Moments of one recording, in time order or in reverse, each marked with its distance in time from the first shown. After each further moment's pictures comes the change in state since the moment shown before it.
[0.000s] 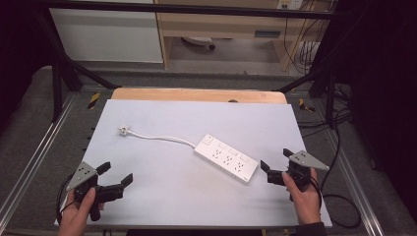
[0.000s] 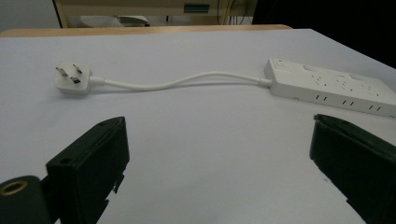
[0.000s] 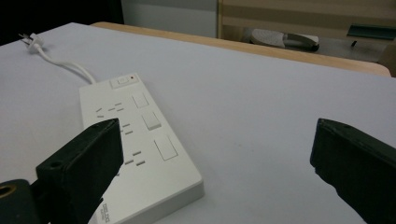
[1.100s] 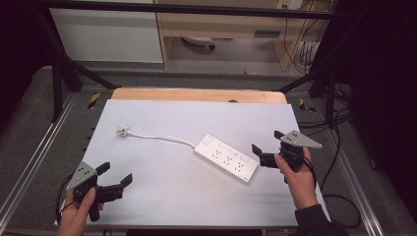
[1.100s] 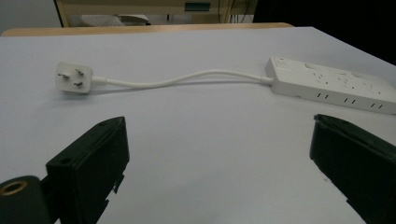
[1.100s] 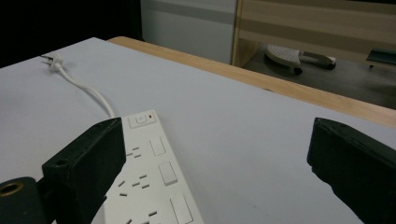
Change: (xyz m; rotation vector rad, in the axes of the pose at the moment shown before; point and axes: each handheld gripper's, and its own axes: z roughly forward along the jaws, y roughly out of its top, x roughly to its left) left arm 0.000 0.000 -0.001 0.009 0.004 0.003; right arm 0.010 0.057 0.022 -0.014 0.062 -0.070
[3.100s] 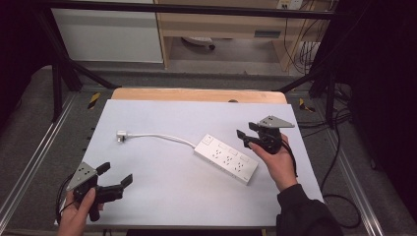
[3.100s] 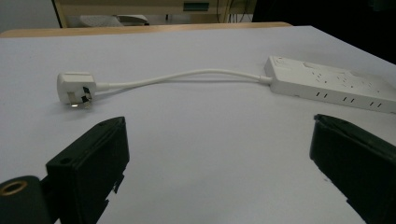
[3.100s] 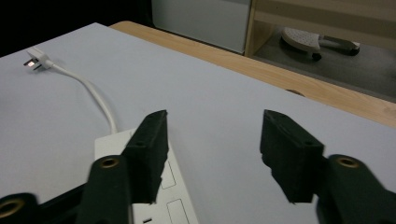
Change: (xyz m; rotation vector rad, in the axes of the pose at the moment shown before) left arm 0.000 0.000 0.000 0.001 -0.004 0.006; right arm 0.010 0.022 0.063 0.095 0.046 -0.007
